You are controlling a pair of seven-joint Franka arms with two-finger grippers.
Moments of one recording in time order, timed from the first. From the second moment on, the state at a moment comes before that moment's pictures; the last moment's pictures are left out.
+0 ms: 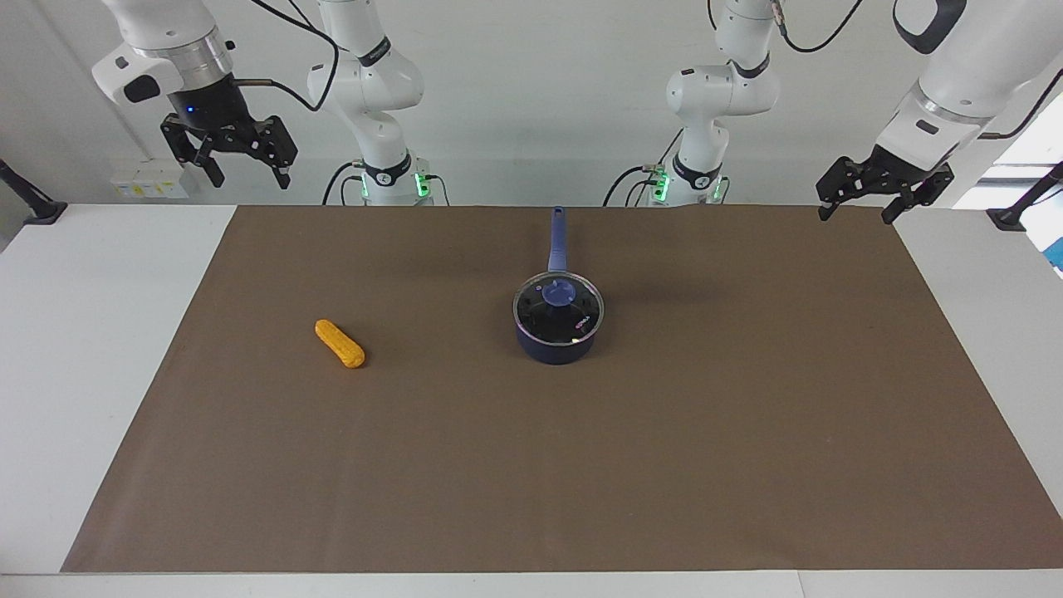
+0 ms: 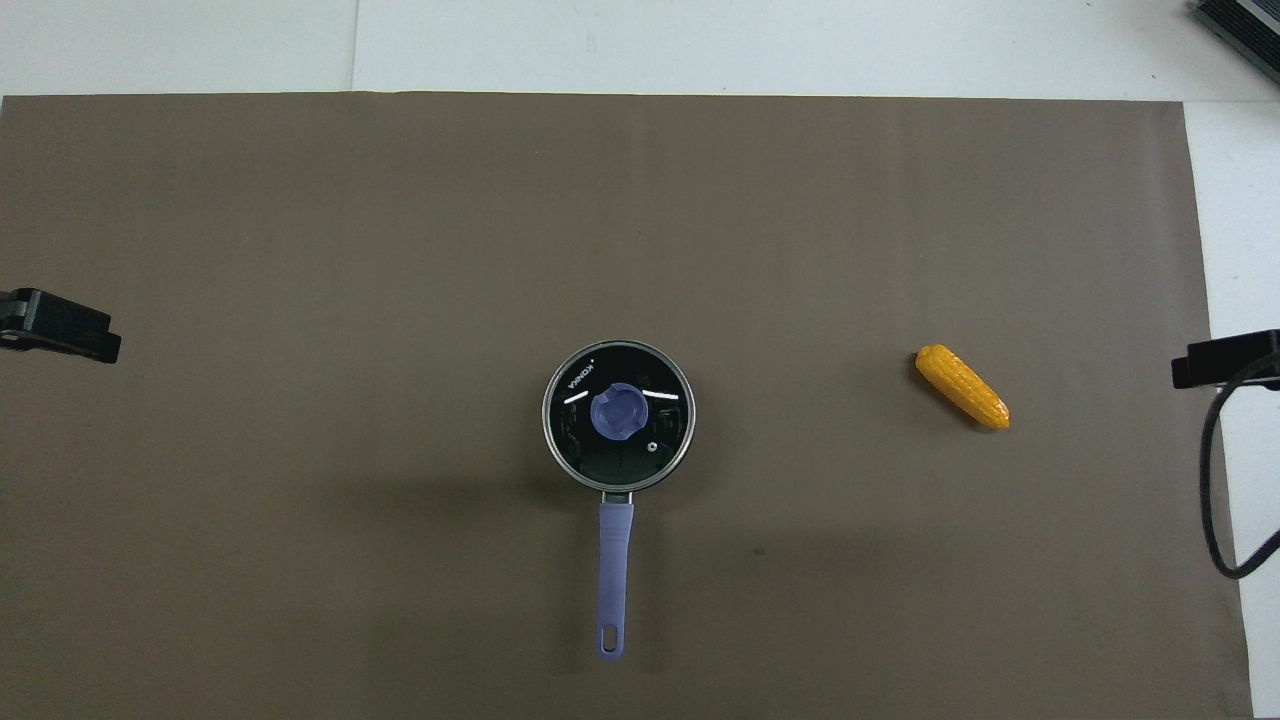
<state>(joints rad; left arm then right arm) -0.02 0.03 -0.01 -1.48 0.00 1.44 0.10 0.07 -0.12 -0.12 -1.59 -0.03 1.49 0.00</state>
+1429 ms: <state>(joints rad) -0.38 0.12 -0.02 -1.73 -0.01 1.80 -0.05 0.07 0.05 -0.12 -1.88 -0.02 1.90 -0.50</state>
